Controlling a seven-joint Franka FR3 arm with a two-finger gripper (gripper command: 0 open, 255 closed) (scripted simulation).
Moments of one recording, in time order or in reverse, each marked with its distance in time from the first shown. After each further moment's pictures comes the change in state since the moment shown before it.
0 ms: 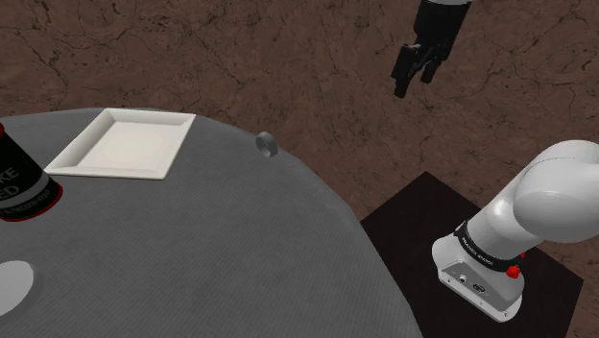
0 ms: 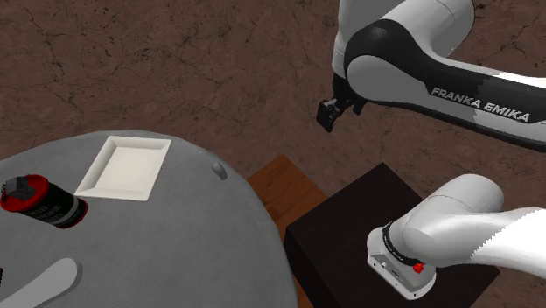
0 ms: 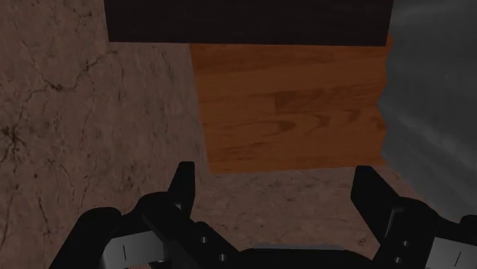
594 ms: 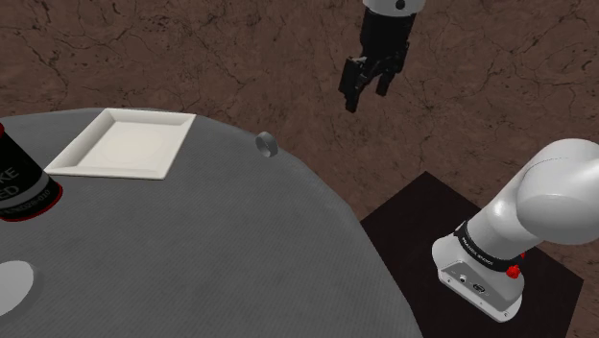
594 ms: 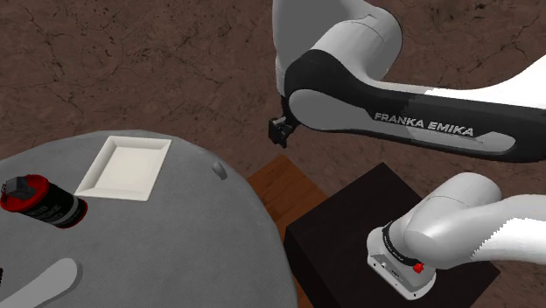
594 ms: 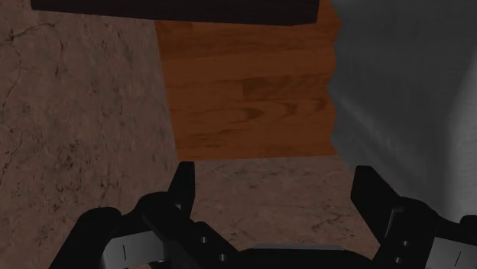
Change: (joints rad) arm 0.058 0.178 0.172 0.108 0.095 0.100 0.171
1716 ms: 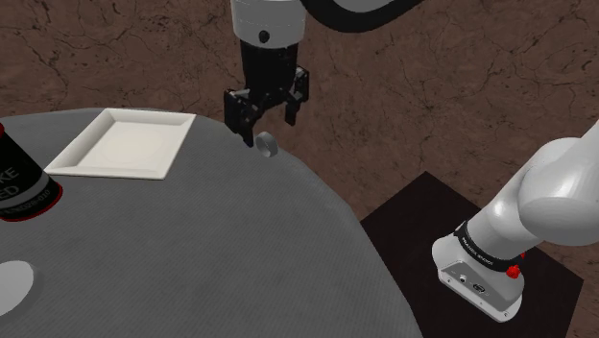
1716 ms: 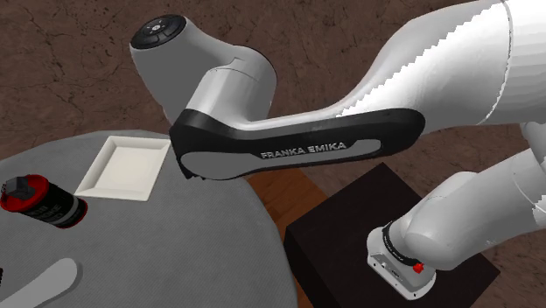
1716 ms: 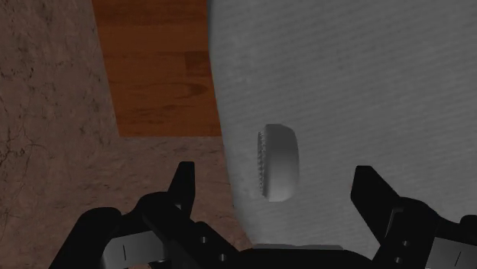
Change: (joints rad) arm 0.044 0.471 0.289 0.353 -0.101 0.147 0.343
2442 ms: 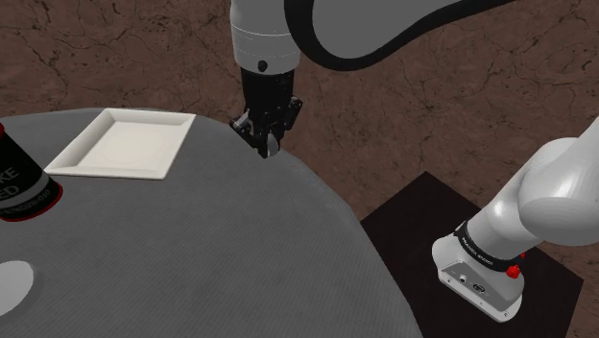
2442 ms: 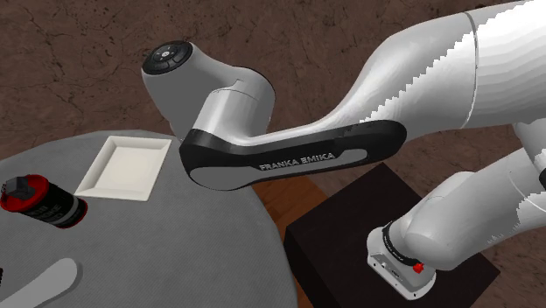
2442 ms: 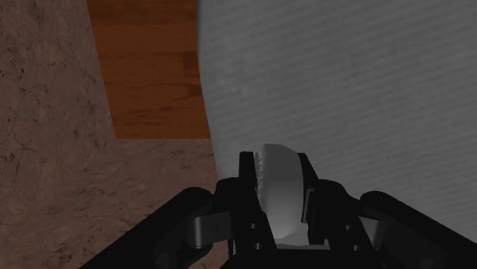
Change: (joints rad) arm 0.002 0.025 0.007 -0.060 -0.015 0.083 0.016
